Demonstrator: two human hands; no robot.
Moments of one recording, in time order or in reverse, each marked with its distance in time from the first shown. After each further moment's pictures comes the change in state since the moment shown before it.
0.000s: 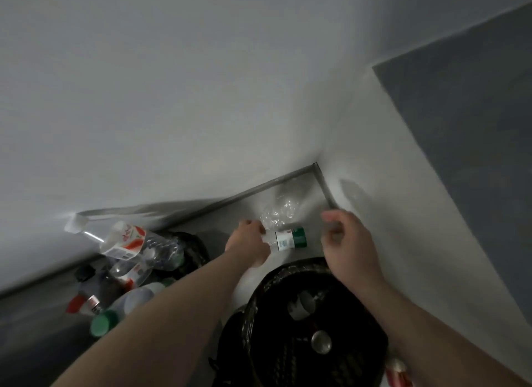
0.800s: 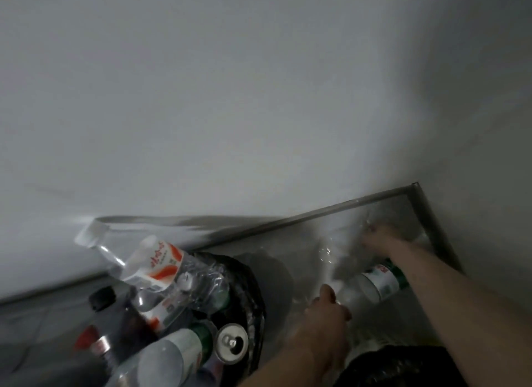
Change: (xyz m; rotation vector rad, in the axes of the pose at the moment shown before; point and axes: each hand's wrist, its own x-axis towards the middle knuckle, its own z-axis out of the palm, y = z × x) left_hand 0.050 -0.056 0.101 0.035 -0.203 0.124; right_hand 0.197 0.090 0.203 -0.372 -0.453 0.399
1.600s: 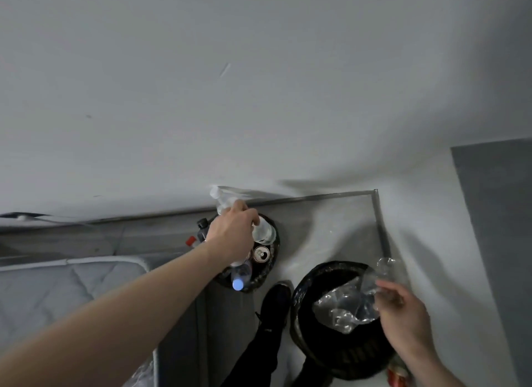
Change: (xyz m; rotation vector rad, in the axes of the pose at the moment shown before) left_hand -0.314 -0.004 -0.227 0.110 0.477 -0.217; right_hand -0.433 0.055 -0.118 0.407 0.227 -0.118
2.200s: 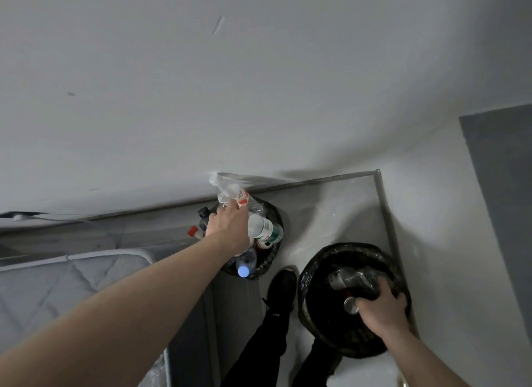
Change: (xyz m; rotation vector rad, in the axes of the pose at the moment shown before) left_hand 0.001 -0.018 0.028 0.233 -0.203 -0.068; right_hand -0.009 0.036 0.052 -0.268 -0.242 0.411
